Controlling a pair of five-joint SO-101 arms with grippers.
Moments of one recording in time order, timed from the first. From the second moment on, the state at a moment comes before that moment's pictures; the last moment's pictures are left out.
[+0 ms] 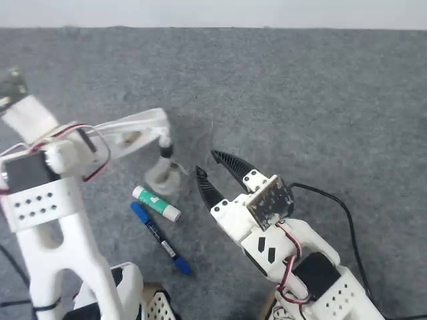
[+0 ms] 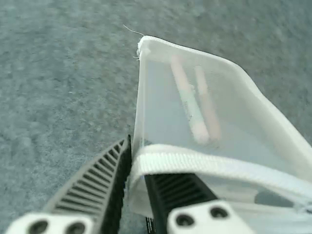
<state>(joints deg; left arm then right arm) -25.2 -33.7 18.9 88.4 23.1 -45.0 -84.7 72.4 31.6 4.4</state>
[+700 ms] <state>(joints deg) -31.2 -33.7 18.9 86.8 25.6 -39.7 -78.2 61.0 52.3 -8.2</state>
